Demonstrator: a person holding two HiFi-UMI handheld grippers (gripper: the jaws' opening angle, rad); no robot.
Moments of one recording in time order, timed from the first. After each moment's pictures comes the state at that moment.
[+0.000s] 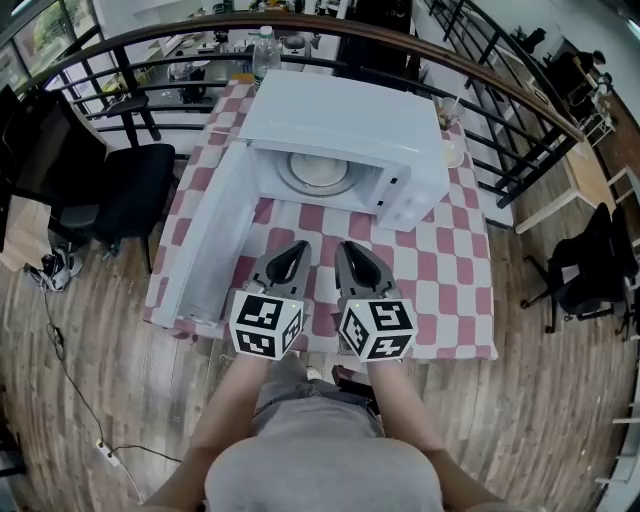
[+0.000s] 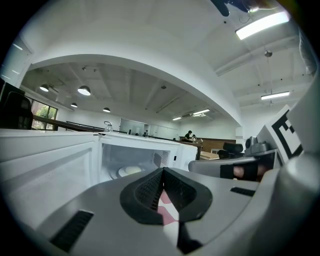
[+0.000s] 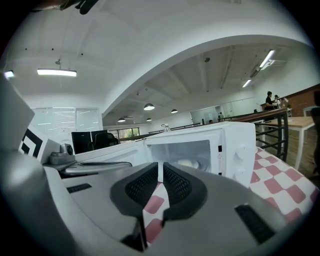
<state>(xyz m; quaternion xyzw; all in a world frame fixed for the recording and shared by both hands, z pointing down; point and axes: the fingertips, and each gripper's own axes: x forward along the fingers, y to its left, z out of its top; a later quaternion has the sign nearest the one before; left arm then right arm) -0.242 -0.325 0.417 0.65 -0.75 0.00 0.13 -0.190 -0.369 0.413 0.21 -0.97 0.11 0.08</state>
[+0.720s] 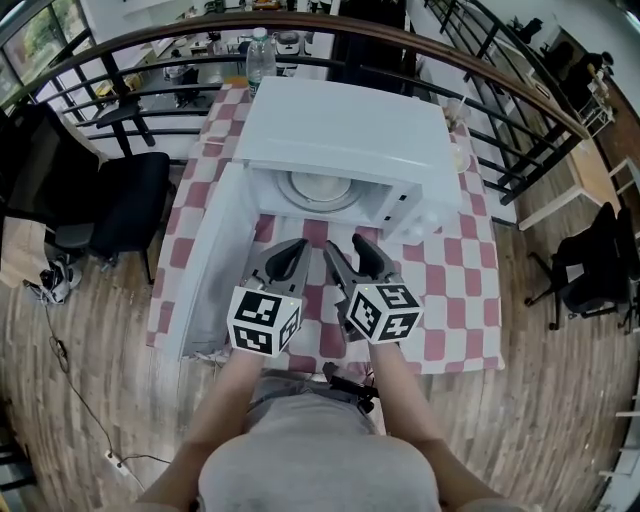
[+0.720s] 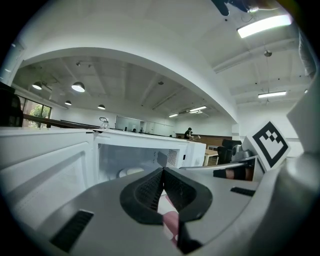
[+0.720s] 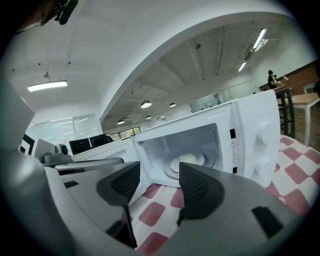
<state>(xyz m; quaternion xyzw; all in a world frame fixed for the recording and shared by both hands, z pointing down) -0.291 -0.366 0.427 0.67 -0.73 0.02 0.13 -0.246 -0.421 0.448 0.19 -0.96 0.19 0.09</state>
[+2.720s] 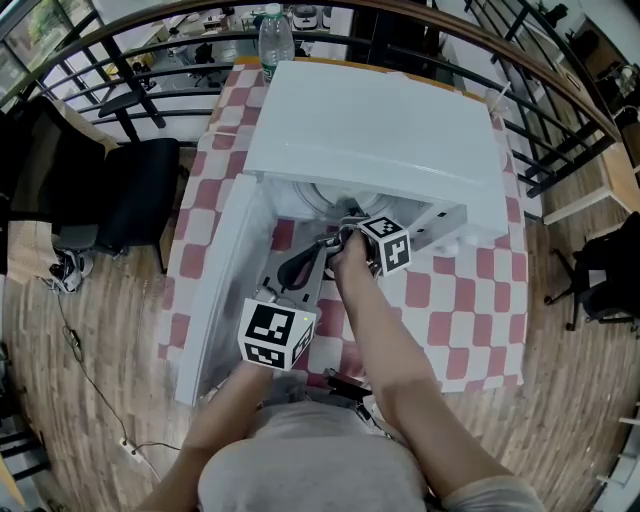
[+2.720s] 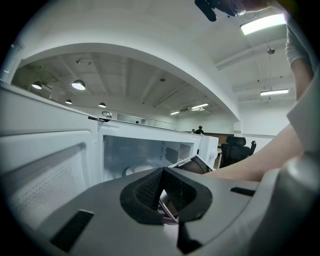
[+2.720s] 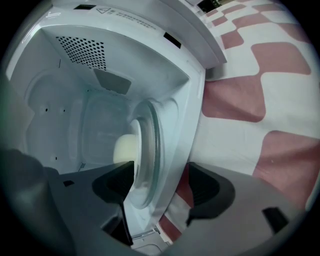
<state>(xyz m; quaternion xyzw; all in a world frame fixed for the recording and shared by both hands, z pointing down) -0.334 -0.391 0.455 0.66 -0.73 0.03 0.14 -0.336 -0.528 0.620 0.43 -0.60 0.68 0.00</state>
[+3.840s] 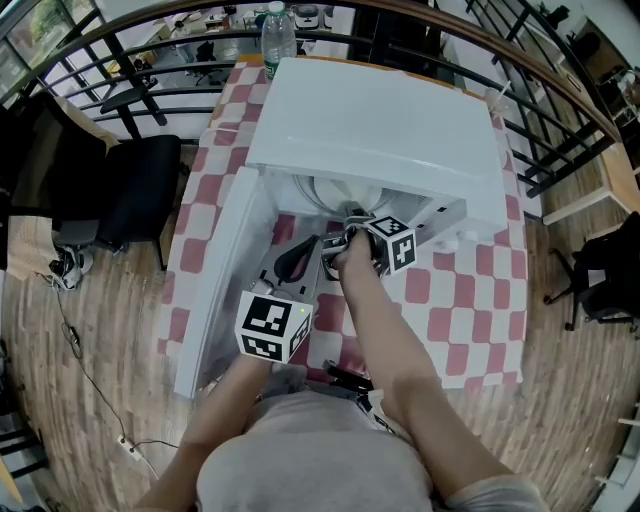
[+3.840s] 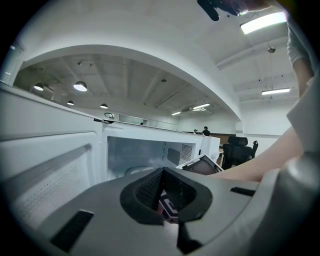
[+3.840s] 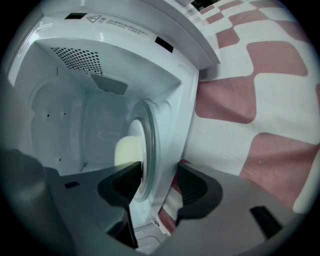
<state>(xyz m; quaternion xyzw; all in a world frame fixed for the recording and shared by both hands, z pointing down) -0.339 -0.386 0.453 0.66 -0.74 0.03 0.14 -0.328 -0.520 0.617 0.41 -0.59 0.70 0.01</state>
